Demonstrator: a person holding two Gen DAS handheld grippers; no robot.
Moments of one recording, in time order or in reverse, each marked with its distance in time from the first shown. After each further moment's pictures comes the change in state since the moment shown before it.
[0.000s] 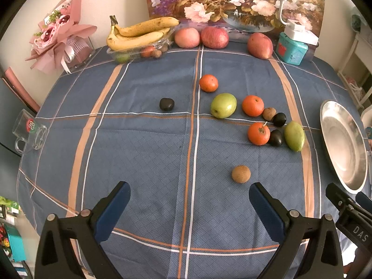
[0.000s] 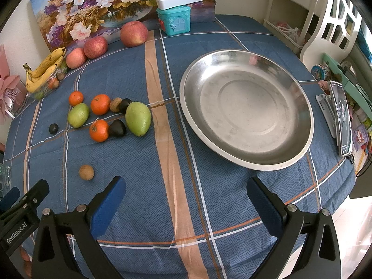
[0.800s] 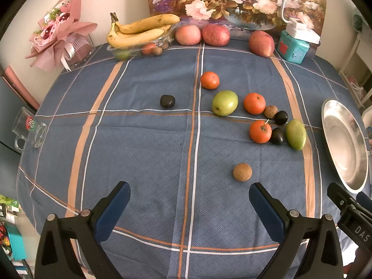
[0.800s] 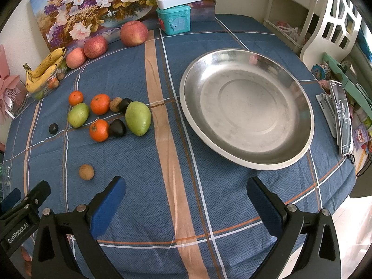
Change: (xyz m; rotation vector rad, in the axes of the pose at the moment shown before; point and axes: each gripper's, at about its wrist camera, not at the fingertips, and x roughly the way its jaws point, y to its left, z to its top) left arm 0.002 0.001 -0.001 -0.005 0.014 0.003; right arm 0.000 0.000 0.000 0.001 0.002 0.001
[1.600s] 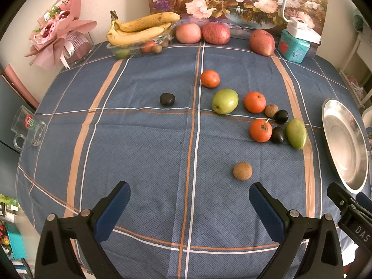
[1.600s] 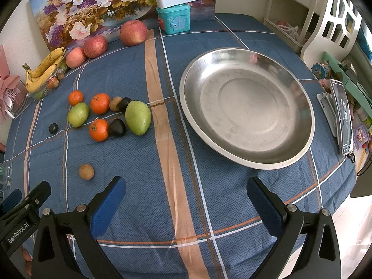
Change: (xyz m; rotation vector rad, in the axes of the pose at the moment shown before) left arm 0.000 0.000 0.001 -0.003 0.011 -0.003; right arm 0.002 0.000 0.000 0.001 0.003 0.001
